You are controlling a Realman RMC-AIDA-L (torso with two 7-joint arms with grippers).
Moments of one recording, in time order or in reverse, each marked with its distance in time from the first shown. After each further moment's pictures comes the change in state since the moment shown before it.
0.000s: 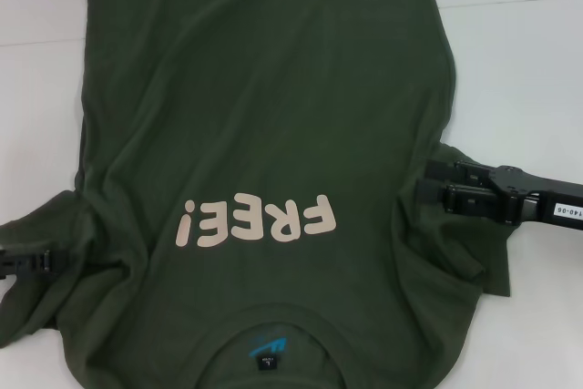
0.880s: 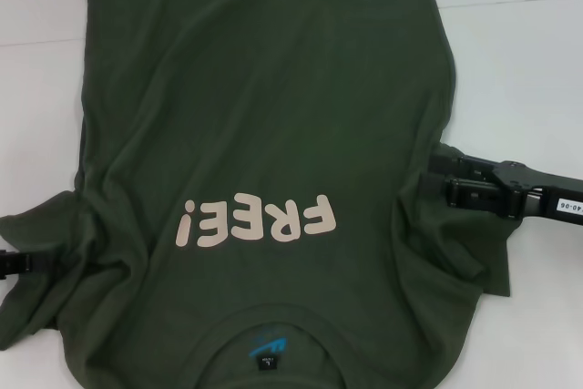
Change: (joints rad) left arm -0.006 0.003 0.015 -0.005 0.013 -0.014 -0.033; right arm 0.001 -0.002 0.017 0.000 0.000 0.000 0.000
